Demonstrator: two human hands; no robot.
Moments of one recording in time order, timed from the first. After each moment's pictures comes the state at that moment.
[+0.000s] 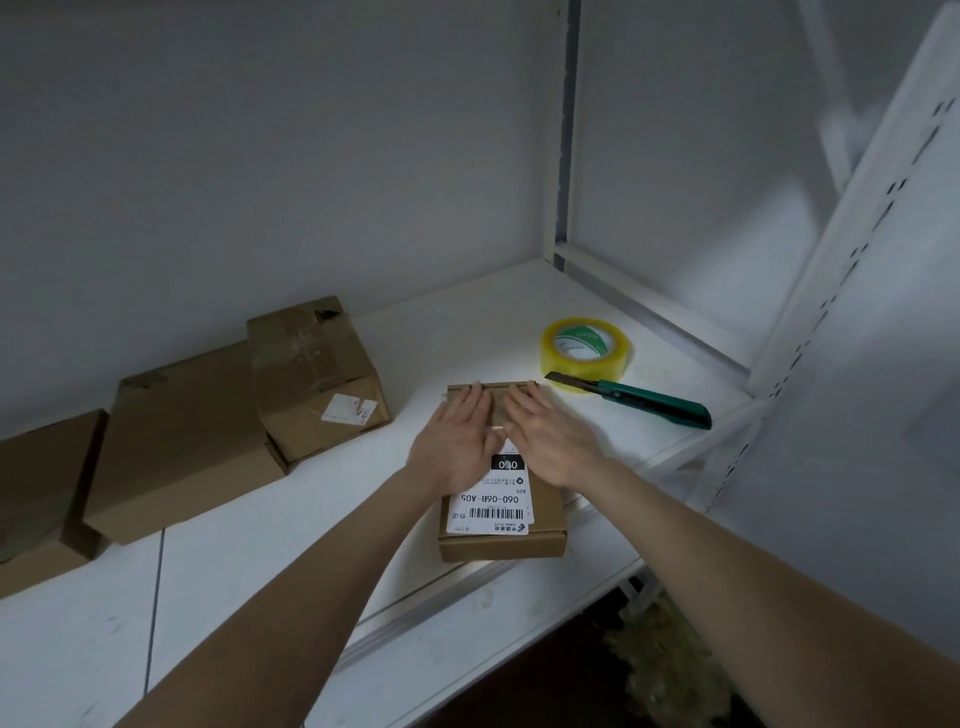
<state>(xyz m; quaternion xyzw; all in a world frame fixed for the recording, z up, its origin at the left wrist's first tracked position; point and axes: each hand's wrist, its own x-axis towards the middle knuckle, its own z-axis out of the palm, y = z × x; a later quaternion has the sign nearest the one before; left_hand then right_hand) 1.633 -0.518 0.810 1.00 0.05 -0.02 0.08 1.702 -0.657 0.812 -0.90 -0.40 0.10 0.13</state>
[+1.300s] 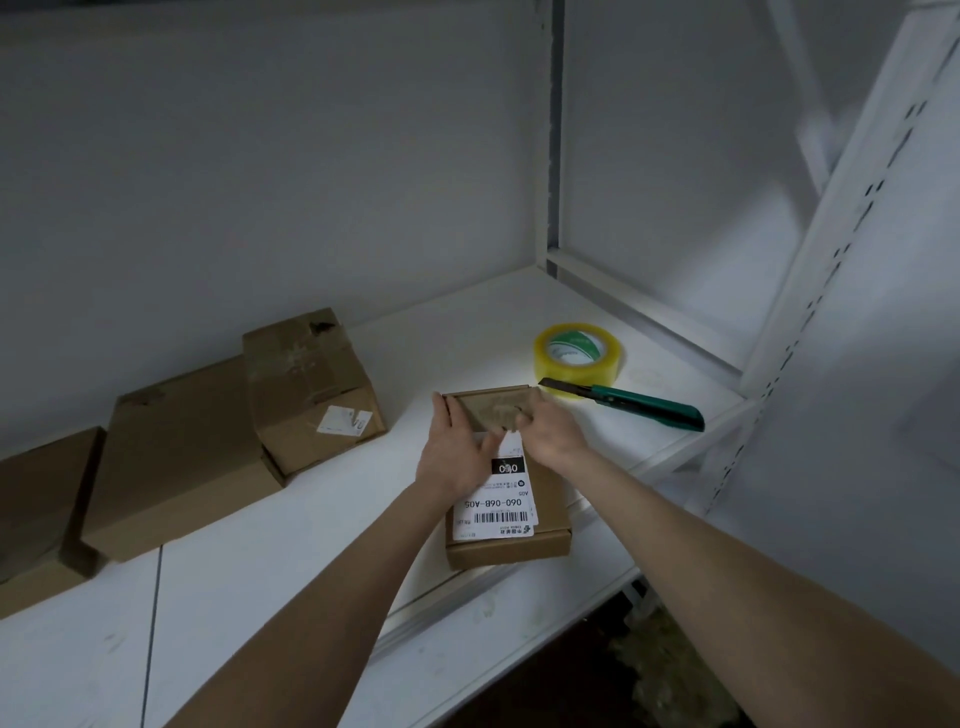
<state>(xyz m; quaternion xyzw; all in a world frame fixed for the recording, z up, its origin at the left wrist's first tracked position) 1.636 -0.531 0.806 0.94 0.21 0.01 0.28 1.711 -0.645 0.818 -0.91 -0.18 0.16 0.33</state>
